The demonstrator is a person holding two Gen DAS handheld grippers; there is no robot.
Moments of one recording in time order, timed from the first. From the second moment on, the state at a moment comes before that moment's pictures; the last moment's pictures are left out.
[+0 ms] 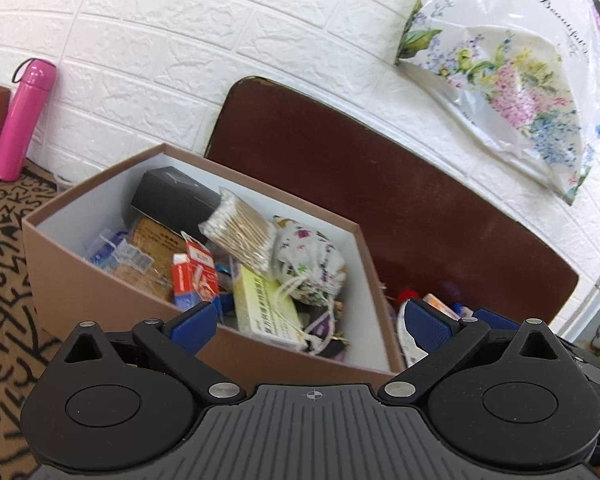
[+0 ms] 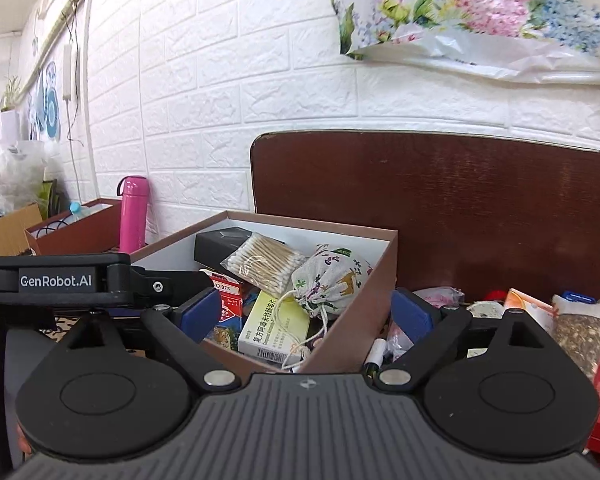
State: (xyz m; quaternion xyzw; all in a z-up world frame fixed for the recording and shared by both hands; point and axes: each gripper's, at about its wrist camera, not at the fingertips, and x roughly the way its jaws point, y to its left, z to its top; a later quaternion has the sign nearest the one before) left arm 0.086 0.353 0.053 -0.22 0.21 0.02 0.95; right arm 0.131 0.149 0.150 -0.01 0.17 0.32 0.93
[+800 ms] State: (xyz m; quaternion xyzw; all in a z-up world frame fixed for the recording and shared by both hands) left arm 0.083 0.322 -0.049 -0.29 0.27 -0.04 0.92; right arm 0.138 0.144 0.039 -0.09 0.24 0.30 0.92
